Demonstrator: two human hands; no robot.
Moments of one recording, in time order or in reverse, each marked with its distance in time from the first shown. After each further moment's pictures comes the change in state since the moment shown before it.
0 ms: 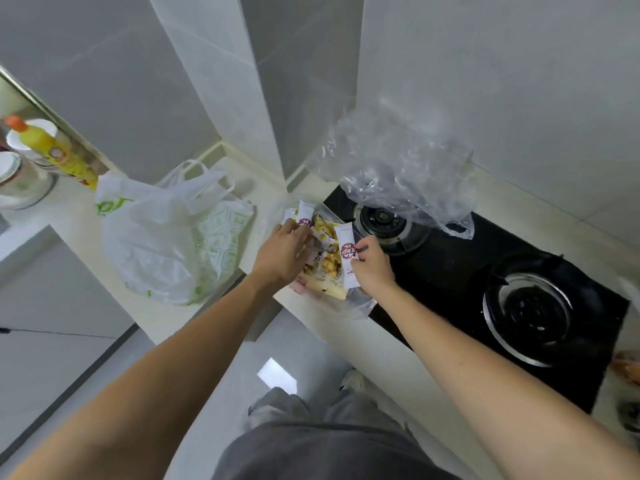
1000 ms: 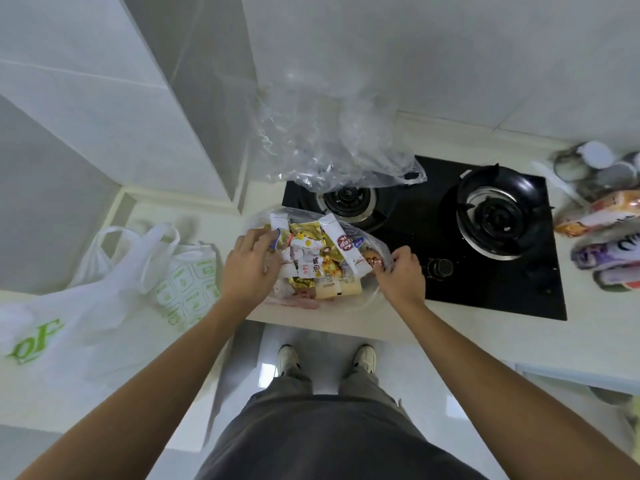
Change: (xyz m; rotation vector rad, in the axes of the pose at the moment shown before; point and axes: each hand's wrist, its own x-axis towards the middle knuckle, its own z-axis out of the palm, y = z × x) left_hand 0.067 -0.107 -0.001 -0.085 -0.029 0.418; right_hand -0.057 0.007 0.040 -0.094 0.566 0.480
